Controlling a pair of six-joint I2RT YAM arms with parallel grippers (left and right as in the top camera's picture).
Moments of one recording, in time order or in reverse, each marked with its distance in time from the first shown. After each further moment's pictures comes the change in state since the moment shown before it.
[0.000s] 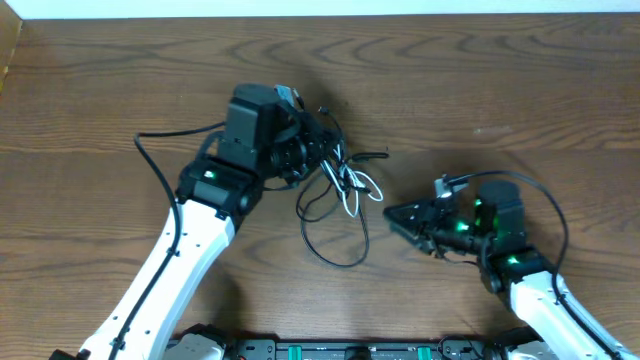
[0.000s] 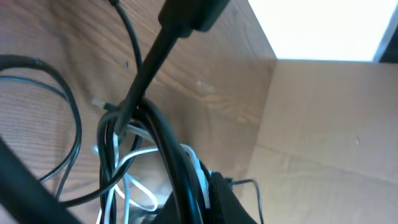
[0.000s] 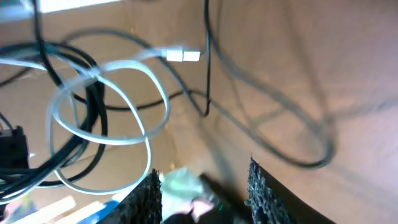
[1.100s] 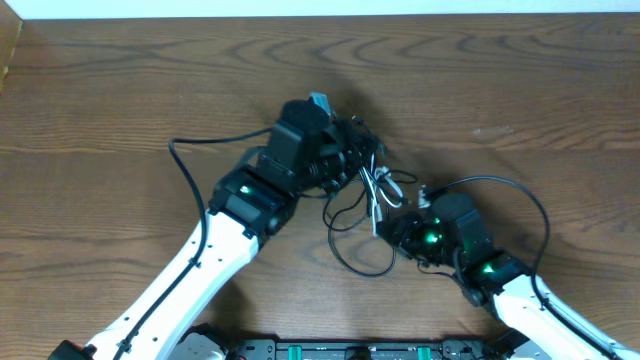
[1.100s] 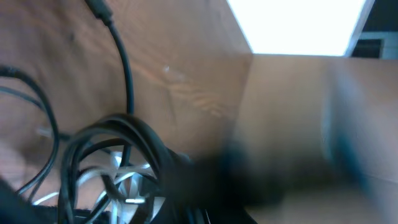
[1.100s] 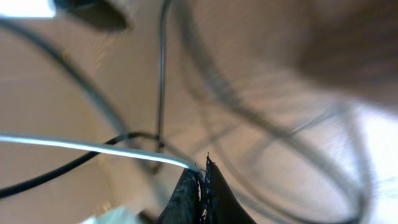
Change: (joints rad) left arm -0.170 0.000 -0.013 0.163 -0.116 -0.183; right arm 0.226 0.005 0.024 -0.141 0.462 -0.103
